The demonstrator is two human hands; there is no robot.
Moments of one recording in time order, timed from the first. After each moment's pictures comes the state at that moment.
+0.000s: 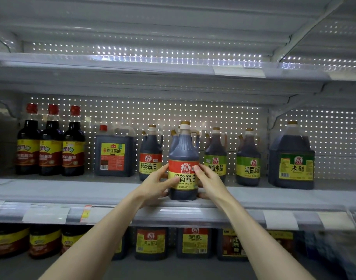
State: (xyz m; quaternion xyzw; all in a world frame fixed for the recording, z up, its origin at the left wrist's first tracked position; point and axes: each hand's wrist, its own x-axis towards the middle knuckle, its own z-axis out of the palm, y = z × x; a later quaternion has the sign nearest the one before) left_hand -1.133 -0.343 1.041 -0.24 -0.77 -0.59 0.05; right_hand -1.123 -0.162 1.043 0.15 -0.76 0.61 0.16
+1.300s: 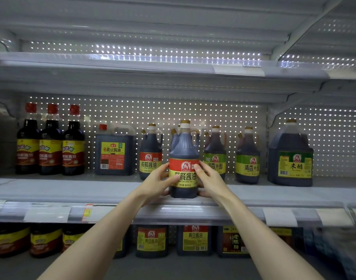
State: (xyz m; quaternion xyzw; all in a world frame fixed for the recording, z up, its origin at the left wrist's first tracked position) left_hand -1.139 -0.342 1.037 -0.22 -0.76 -0.61 0.05; right_hand -1.123 -0.161 1.043 0.14 -0.75 0.63 0.14
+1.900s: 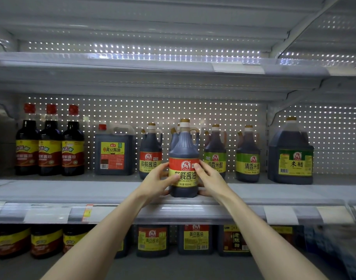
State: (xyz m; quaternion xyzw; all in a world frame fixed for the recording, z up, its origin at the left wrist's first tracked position) left_hand -1.141 -0.345 1.032 -0.21 -0.76 -0.61 0.08; right_hand -1.123 -0.161 1.041 0.14 -0.77 0.60 0.15
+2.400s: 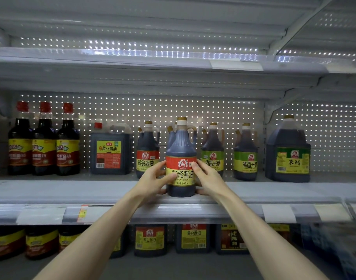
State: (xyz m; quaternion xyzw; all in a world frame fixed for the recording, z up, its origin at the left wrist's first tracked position) left_hand -1.144 -0.345 1.032 -0.22 -0.75 -0.63 0.07; right_hand -1.123 -0.160 1.042 0.15 -0.78 0.58 0.16
